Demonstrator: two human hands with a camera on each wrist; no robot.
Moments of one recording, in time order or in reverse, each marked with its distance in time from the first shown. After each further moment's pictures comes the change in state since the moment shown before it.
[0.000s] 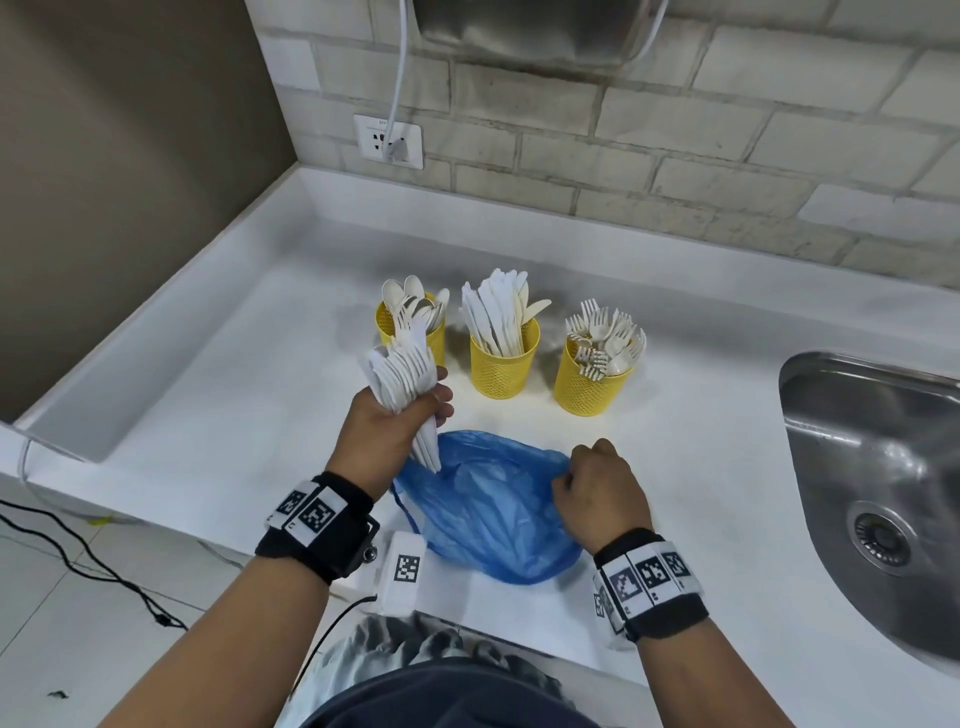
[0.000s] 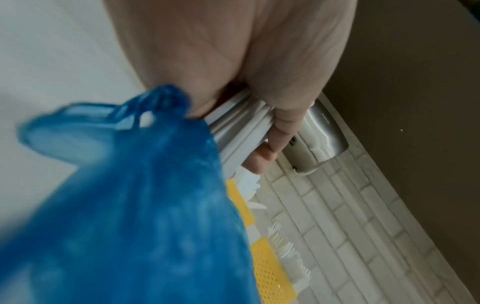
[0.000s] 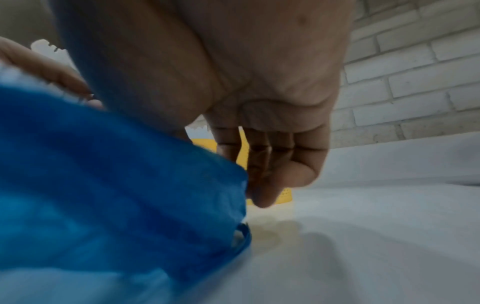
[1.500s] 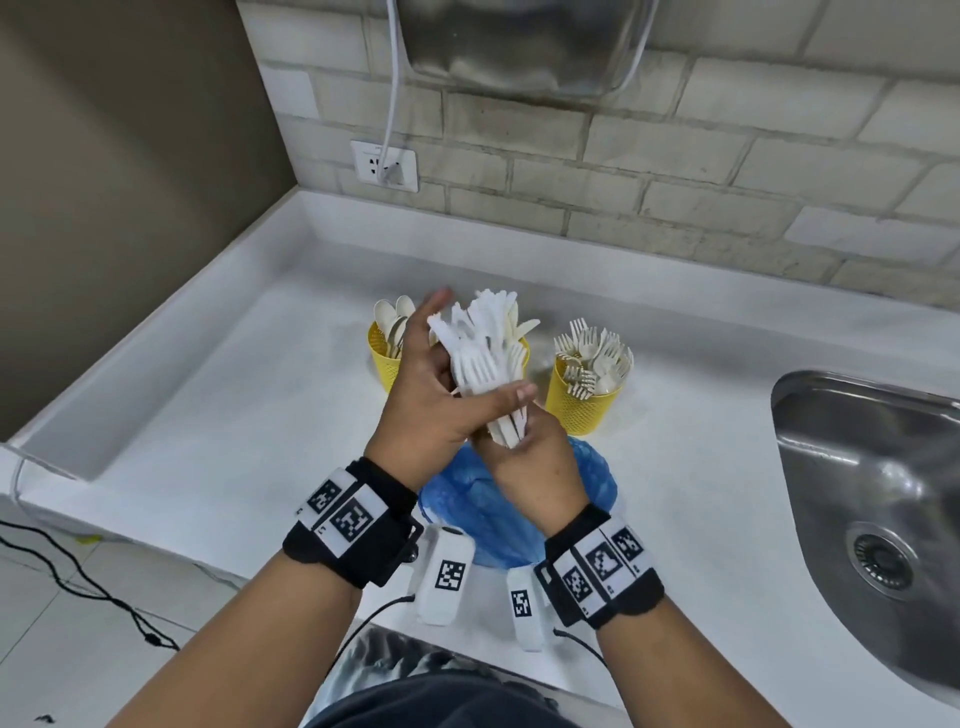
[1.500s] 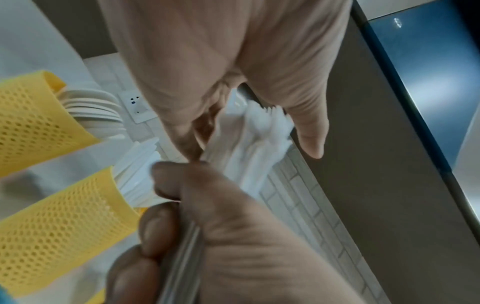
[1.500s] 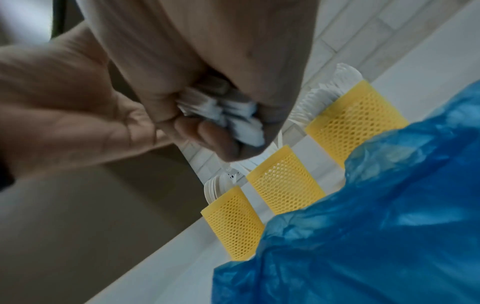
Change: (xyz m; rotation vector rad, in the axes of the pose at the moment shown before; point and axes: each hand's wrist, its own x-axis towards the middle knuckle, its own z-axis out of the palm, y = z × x) left_hand -0.017 0.059 0.067 0.009 -0.176 0.286; right_hand 0.005 -0.076 -0.039 0.981 0.048 -0.194
